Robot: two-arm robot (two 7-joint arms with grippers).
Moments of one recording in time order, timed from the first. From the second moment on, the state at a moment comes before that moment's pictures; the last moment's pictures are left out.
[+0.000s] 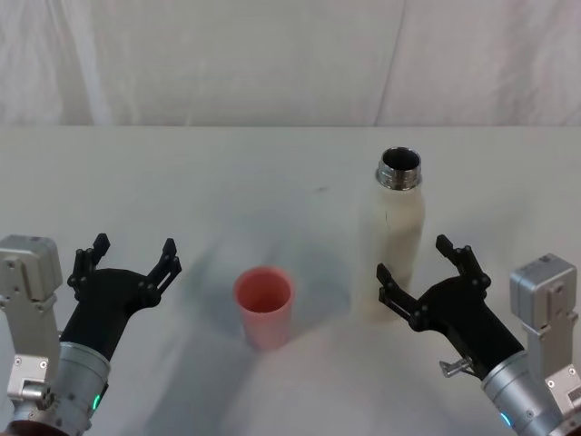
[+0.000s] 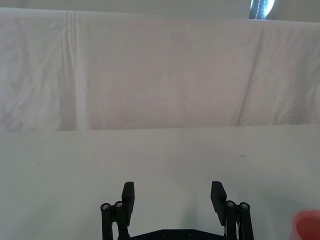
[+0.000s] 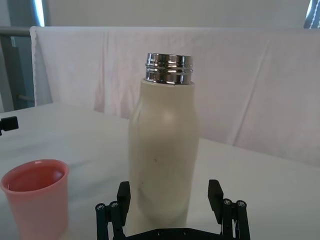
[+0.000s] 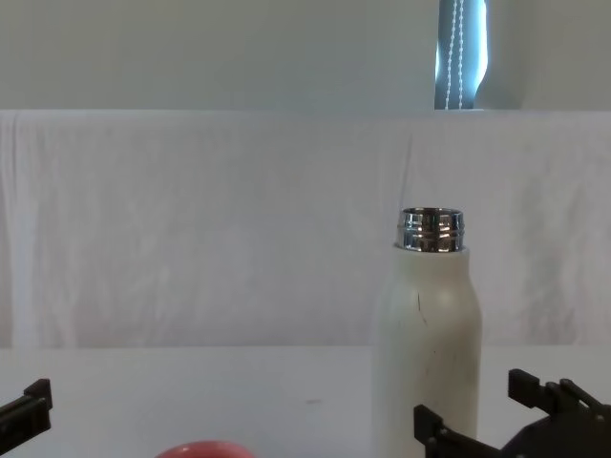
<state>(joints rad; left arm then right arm) 0.27 0.24 0.04 -1.85 -0.25 -0.02 -0.02 -0.14 0.19 -0.29 -1.72 0.08 -0.15 0.22</state>
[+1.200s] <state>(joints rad) 0.27 0.24 0.04 -1.85 -0.25 -0.02 -0.02 -0.20 0.19 -0.23 -1.75 0.07 -0.17 0.20</state>
